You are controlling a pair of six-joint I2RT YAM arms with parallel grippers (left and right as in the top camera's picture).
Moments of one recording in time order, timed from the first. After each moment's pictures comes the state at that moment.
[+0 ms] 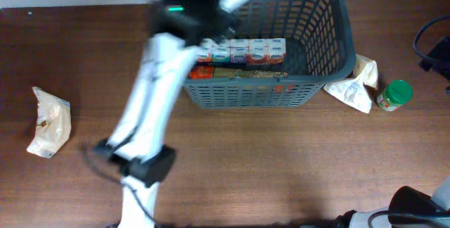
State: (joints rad) left arm -0.44 2.10 2.77 -1.41 -0.34 0.42; right arm -0.47 1.64 2.11 -1.58 0.06 0.29
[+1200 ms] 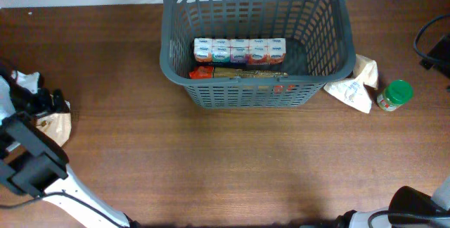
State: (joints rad) left arm 0.68 2.25 1.93 -1.26 0.05 0.38; right arm -0.47 1.64 2.11 -1.57 0.06 0.29
